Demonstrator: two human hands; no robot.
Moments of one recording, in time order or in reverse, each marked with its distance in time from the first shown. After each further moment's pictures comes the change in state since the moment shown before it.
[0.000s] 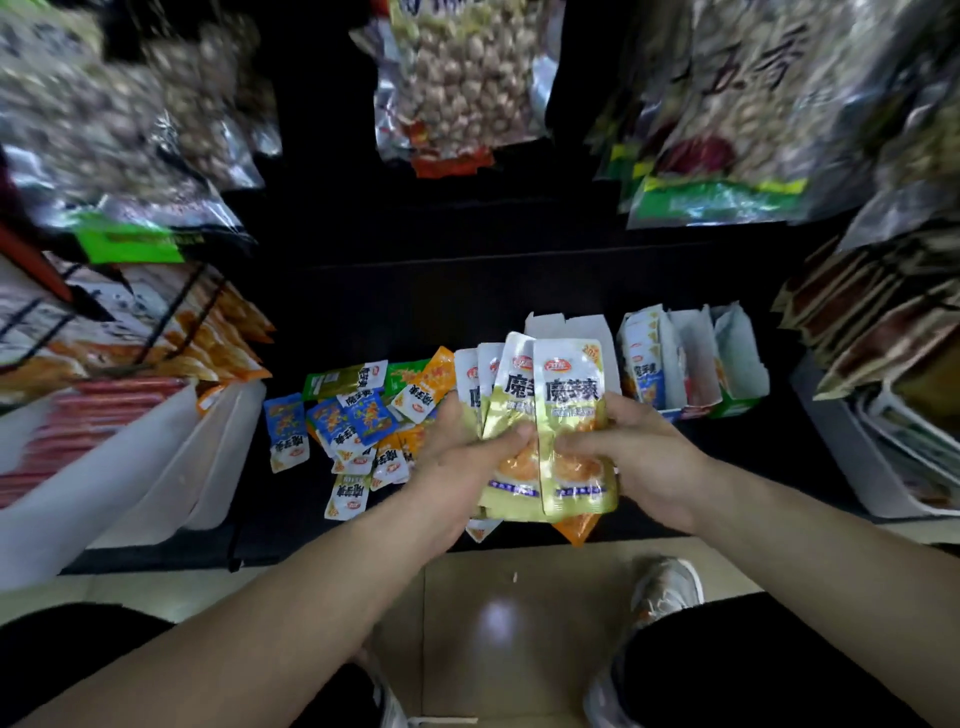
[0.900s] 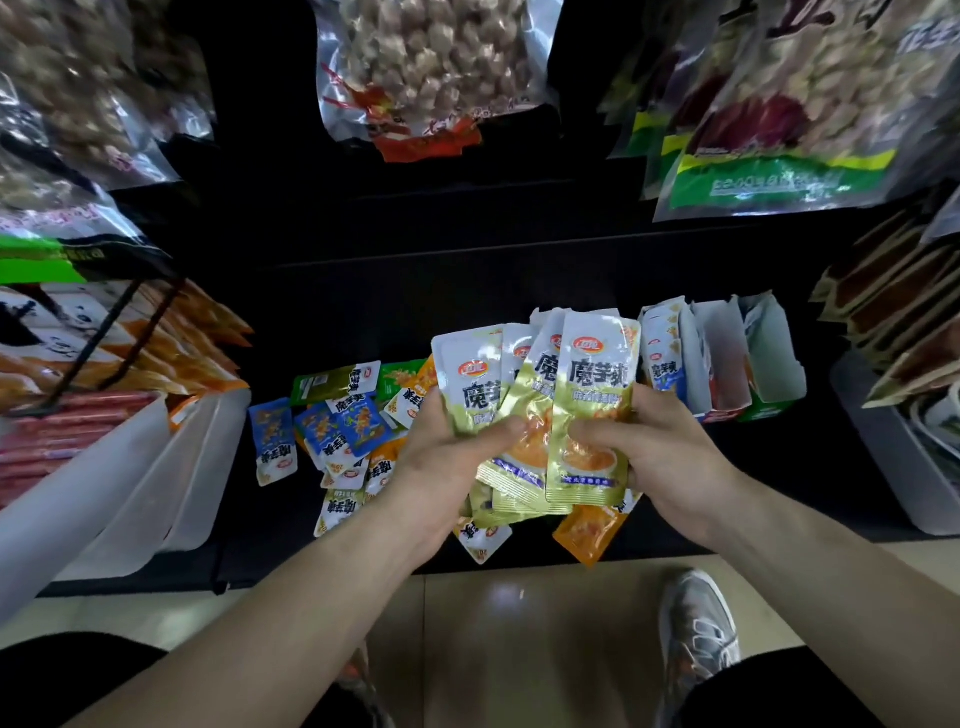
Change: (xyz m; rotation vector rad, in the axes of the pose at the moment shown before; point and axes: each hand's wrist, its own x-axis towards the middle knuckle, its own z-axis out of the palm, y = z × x) left_hand 0.035 0.026 0.002 -0.147 -0.059 -0.013; right_hand 0.048 -0.001 -0.018 0.002 0.156 -0.082
